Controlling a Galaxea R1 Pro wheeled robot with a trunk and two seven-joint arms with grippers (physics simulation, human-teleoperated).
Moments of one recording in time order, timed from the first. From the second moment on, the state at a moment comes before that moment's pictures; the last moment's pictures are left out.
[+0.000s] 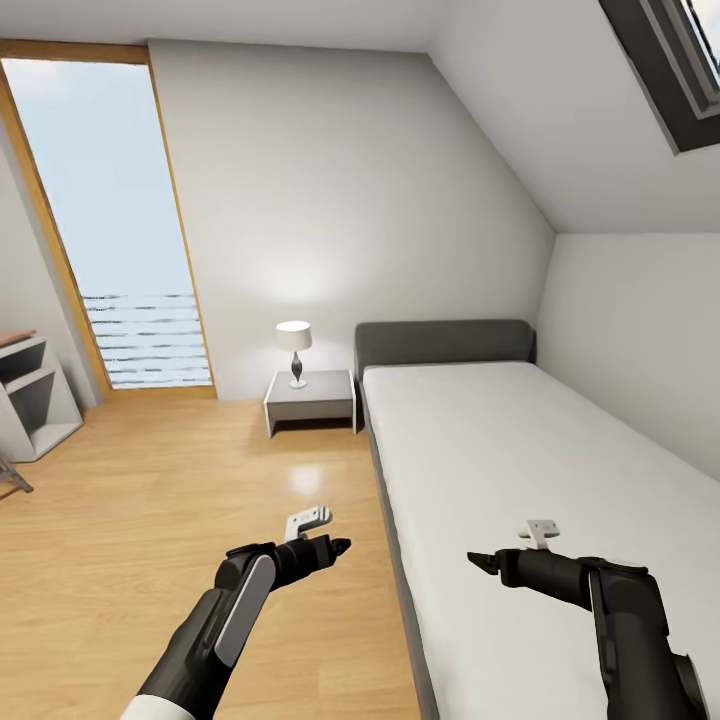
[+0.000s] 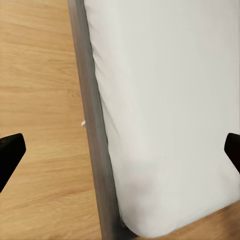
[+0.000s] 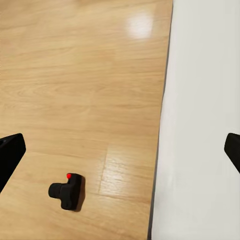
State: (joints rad) left arm -0.44 -0.12 -0.15 -1.13 0.52 0.74 0.07; right arm -0.37 0.09 -0.51 -1.43 0.62 0.79 1.07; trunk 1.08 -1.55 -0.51
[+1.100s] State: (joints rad) left arm -0.44 -0.09 0.03 -1.07 0.55 0.74 0.38; right arm -0.37 0.07 -0.50 -1.46 0.54 0.92 1.35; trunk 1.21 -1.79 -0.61
